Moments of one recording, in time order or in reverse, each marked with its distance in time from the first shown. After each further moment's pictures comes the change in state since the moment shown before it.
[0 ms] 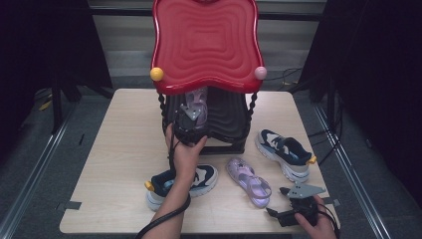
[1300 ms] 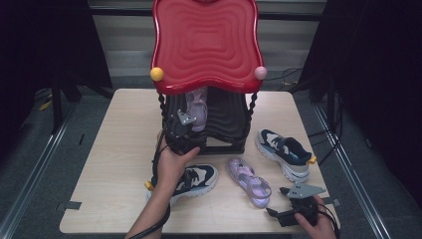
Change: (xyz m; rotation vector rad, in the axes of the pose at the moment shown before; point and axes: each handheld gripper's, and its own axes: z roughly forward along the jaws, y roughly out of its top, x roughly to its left) left arm 0.013 -0.005 -0.039 0.111 -0.201 0.094; right arm 0.000 0.000 0.000 0.001 0.000 0.002
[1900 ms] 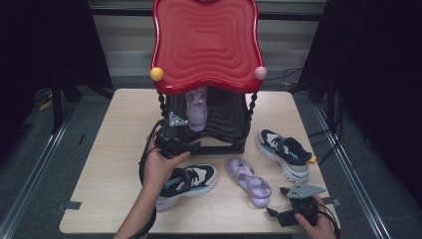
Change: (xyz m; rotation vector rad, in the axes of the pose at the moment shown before) left arm 0.017 -0.010 -0.023 0.028 -0.090 0.009; right arm 0.000 0.000 0.000 -0.002 0.000 -0.003
